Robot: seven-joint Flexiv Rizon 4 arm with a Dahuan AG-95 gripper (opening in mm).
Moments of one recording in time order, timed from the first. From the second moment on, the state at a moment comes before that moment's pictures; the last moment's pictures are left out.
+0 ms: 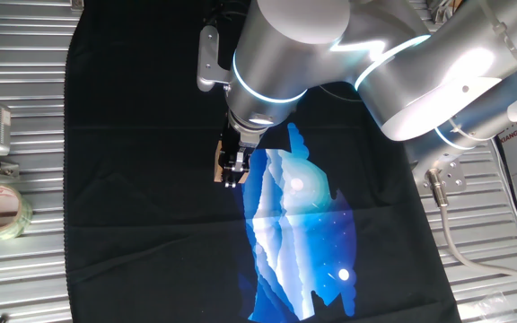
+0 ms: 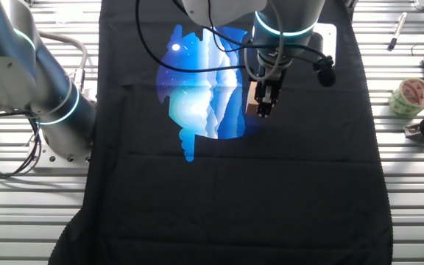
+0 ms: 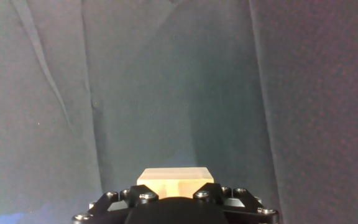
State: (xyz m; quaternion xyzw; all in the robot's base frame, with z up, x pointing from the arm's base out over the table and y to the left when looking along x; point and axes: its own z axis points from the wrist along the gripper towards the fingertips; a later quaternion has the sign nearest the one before) arm 0.483 0.035 0.089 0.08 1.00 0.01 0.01
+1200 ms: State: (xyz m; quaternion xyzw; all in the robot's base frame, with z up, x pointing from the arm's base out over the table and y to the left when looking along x) arm 0.482 0.035 0.090 0.04 1.00 0.01 0.03
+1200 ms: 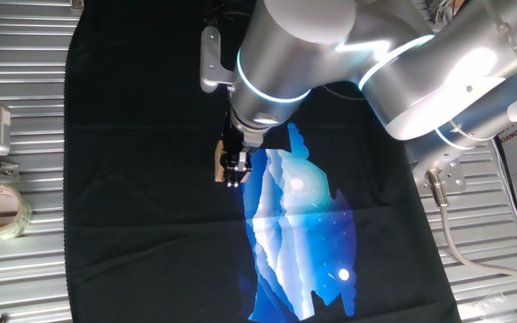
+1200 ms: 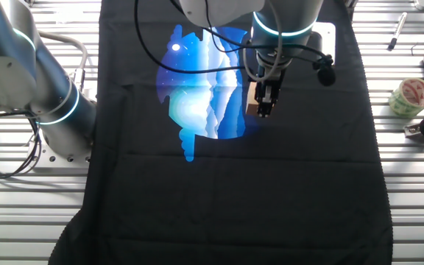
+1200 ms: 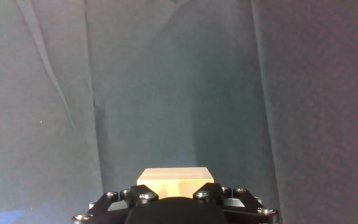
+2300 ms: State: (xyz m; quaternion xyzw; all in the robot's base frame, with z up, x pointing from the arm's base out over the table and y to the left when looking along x) arm 0.482 0.034 0.089 -0.10 0.99 0.03 0.05
